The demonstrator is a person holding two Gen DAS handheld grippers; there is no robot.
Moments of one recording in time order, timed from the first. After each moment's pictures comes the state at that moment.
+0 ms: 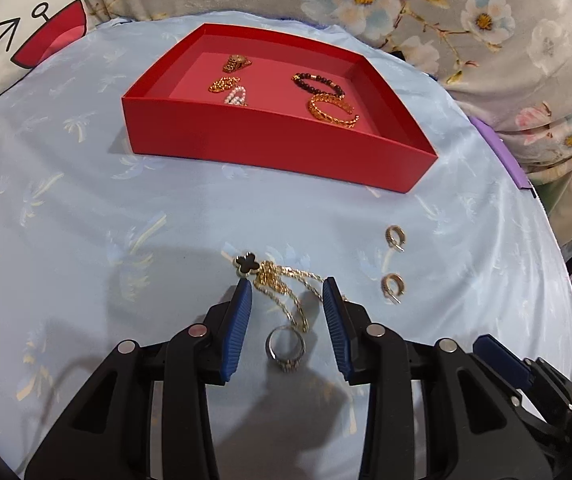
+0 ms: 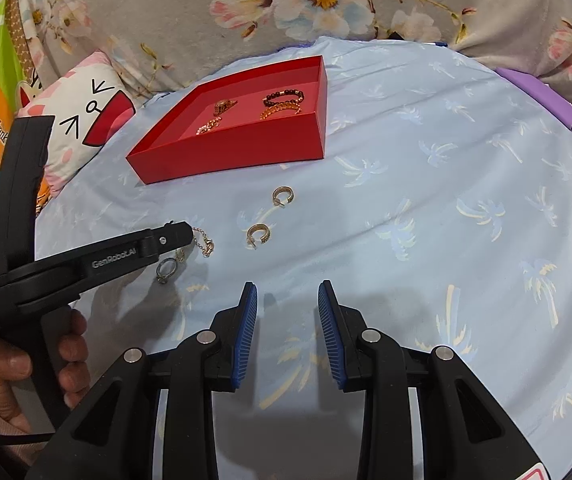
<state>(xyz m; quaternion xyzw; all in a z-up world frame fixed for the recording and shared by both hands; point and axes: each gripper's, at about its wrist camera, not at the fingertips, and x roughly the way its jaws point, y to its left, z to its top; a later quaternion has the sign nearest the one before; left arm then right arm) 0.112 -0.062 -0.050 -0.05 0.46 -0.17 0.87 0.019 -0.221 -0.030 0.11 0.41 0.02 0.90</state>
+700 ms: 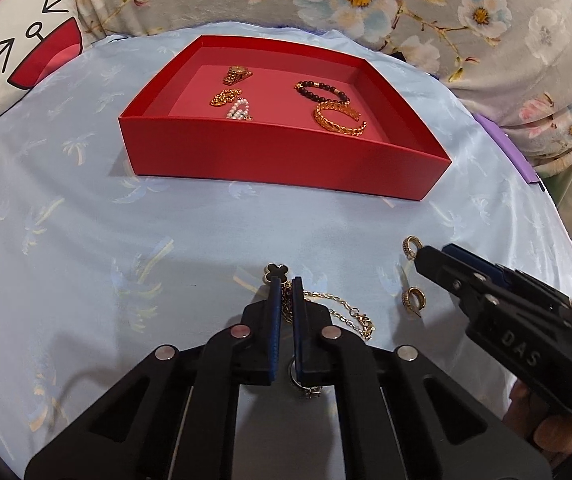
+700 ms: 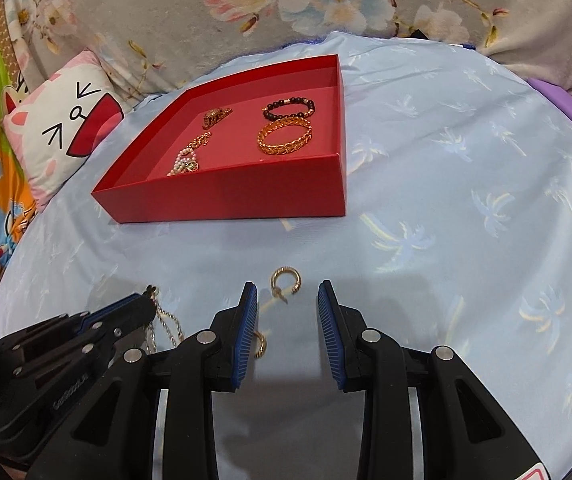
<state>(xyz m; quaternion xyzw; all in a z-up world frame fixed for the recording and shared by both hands) 0.122 -0.062 -0.053 -0.03 0.44 -0.17 0.88 0.109 -0.222 -0.040 0.11 0.42 0.03 0.90</state>
